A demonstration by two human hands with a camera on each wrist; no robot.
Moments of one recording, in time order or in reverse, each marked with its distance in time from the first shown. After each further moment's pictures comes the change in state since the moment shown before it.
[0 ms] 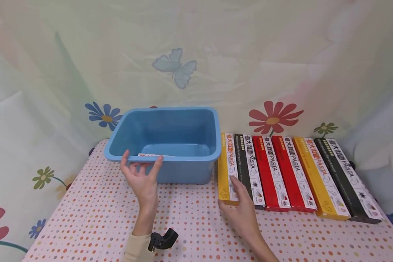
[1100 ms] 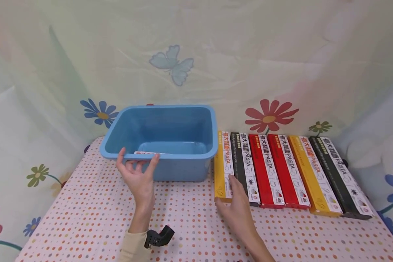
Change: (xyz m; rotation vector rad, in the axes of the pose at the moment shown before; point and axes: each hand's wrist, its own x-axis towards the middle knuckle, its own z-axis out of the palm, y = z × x) left_hand 0.000 0.003 0.001 0.017 0.012 -0.021; right_hand 0.001 -0.006 -0.003 -0.181 0.008 -0.038
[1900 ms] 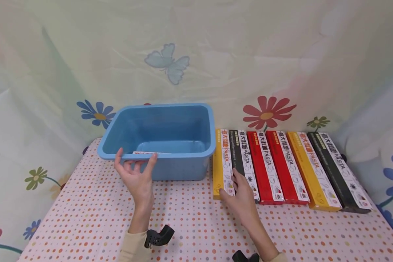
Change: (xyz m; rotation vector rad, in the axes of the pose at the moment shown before) left_hand -0.001 0.000 -0.001 0.003 -0.004 0.000; right_hand 0.012 -0.005 -0.016 0.108 -0.070 0.154
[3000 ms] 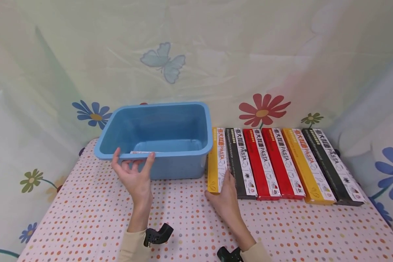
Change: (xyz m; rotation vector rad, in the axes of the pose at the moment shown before) left_hand 0.001 0.001 0.000 -0.017 0.017 0.008; right_hand 0.009 0.011 0.046 -0.044 0.068 0.033
